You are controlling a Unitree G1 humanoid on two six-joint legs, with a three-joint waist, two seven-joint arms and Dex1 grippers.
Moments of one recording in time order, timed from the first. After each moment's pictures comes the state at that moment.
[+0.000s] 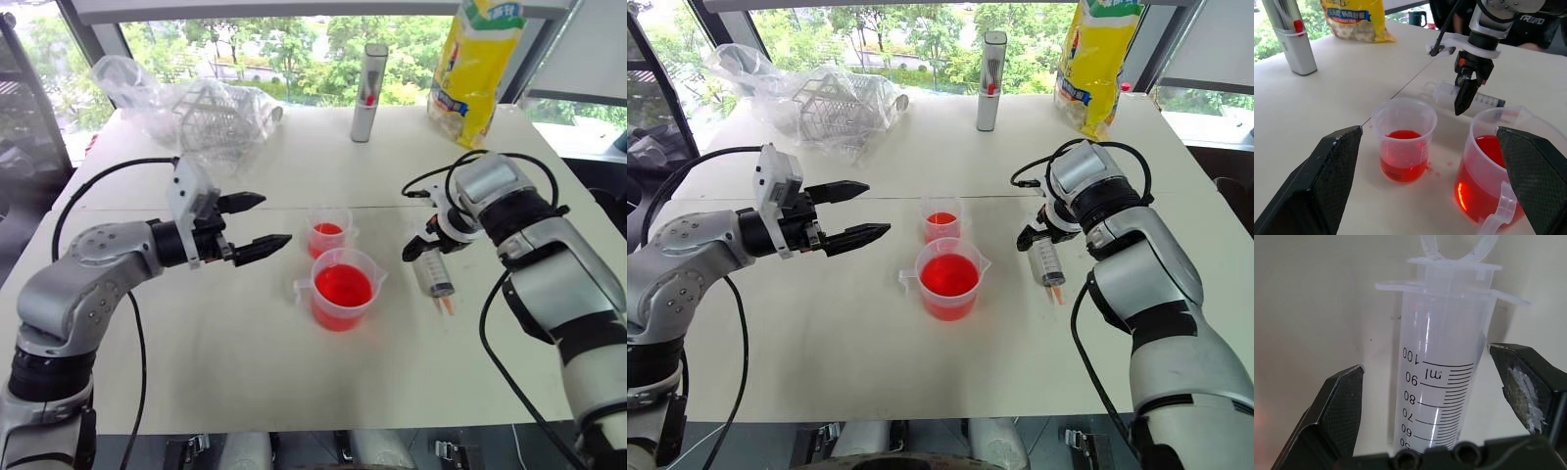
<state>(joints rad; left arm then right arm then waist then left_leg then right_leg) -0.41 0.73 0.11 -0.43 -0.74 0.76 -0.76 -1.28 -0.57 0.62 0.89 0.15 1.42 0.86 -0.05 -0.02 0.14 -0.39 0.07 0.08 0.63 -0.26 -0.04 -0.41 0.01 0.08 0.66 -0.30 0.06</state>
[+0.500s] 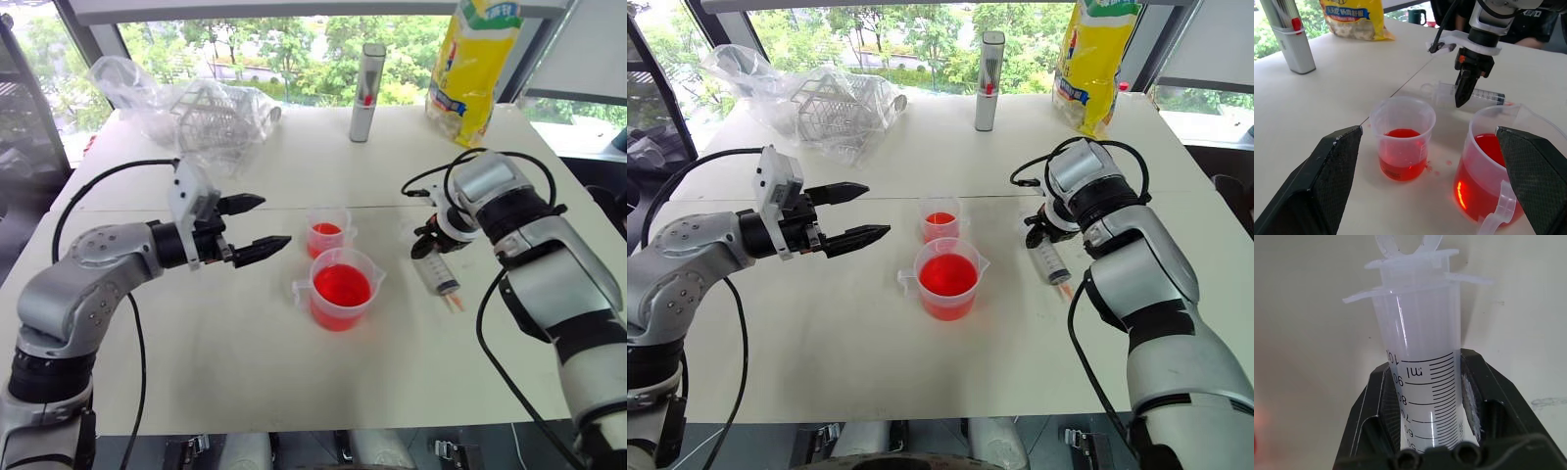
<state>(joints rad) -0.43 0.73 0.11 -0.43 -0.74 0.75 -0.77 -1.28 -0.58 0.54 0.82 0.14 1.45 0.87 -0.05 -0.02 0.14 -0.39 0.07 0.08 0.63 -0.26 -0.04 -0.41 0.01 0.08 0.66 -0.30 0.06</state>
